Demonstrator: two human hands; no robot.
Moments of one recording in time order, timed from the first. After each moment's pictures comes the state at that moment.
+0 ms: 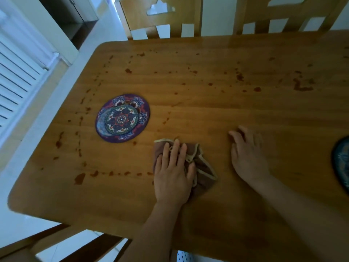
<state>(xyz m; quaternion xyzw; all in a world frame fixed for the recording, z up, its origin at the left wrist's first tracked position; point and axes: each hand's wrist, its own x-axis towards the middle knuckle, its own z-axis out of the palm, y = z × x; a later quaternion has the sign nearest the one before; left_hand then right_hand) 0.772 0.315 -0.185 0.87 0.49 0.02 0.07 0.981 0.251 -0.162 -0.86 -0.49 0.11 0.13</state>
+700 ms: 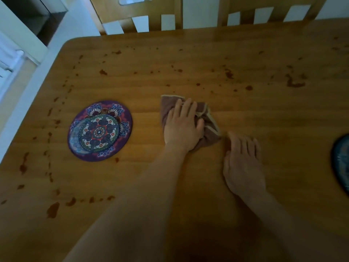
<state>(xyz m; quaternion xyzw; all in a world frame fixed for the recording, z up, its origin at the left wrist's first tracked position) 0.902 0.445 -0.184 0.92 0.39 0.03 0.10 0.973 0.261 -0.186 -0.88 -0.45 0.02 0.14</state>
